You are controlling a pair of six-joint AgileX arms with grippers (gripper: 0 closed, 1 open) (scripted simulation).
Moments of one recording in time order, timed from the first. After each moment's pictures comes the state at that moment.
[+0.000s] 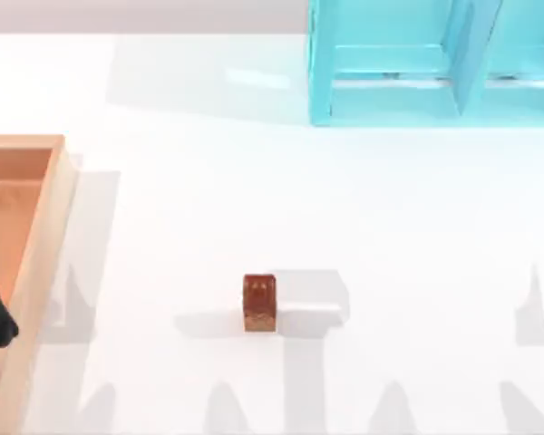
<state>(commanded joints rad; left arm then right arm) 0.00 0.00 0.00 0.00 0.00 0.00 0.00 0.00 0.00 0.00 0.00 0.00</state>
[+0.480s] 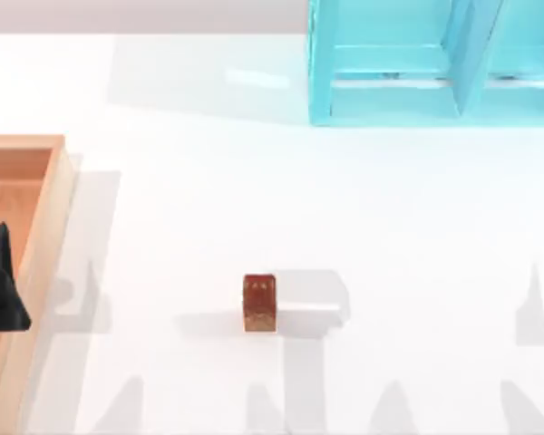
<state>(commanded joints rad) -0.08 0.21 0.18 -0.14 0.00 -0.08 0.00 0.00 0.00 0.00 0.00 0.00</state>
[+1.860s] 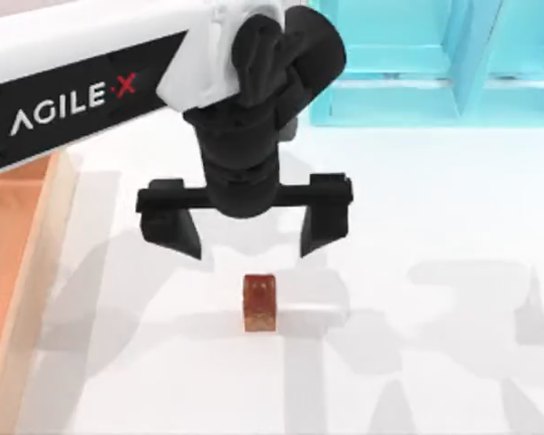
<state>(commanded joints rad) -0.73 1.95 1.64 -1.21 0.00 -0.70 0.00 0.00 0.00 0.00 0.00 0.00</state>
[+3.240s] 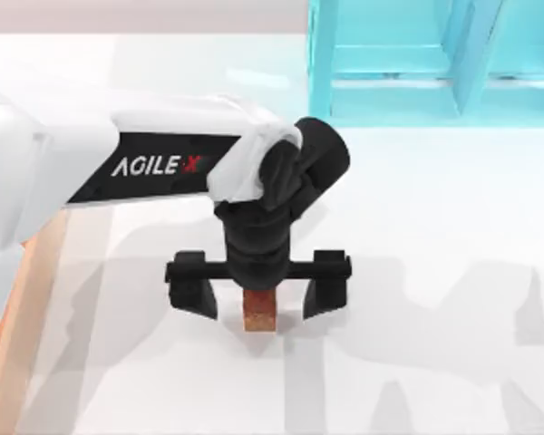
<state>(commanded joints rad) -0.74 2.10 1.41 -0.89 0.00 -0.71 0.00 0.00 0.00 0.00 0.00 0.00</state>
